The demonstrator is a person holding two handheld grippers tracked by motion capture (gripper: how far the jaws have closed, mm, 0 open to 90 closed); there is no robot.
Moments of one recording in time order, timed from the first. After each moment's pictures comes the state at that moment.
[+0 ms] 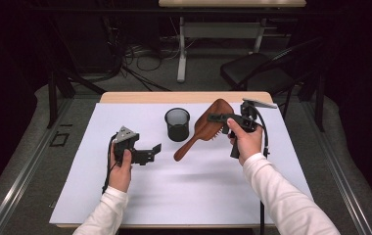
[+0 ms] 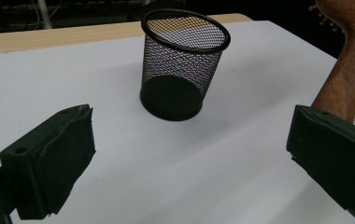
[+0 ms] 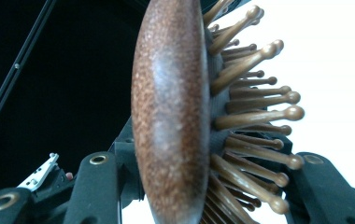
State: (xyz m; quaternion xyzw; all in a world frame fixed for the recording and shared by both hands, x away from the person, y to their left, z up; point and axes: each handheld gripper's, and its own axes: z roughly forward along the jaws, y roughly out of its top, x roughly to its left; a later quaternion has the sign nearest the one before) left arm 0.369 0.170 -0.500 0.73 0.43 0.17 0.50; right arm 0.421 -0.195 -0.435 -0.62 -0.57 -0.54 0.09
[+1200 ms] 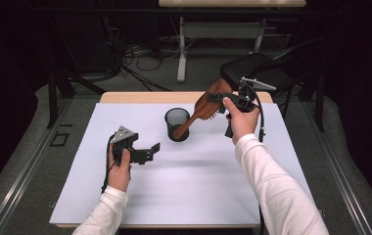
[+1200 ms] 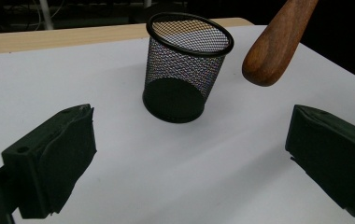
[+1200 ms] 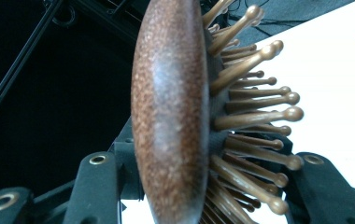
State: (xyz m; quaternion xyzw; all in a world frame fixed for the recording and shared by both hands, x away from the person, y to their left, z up) left arm 0.370 0.173 -0.500 0.73 0.44 0.17 0.50; right arm 0.458 -0.186 -0.400 -0.64 -0.54 -0.54 0.03
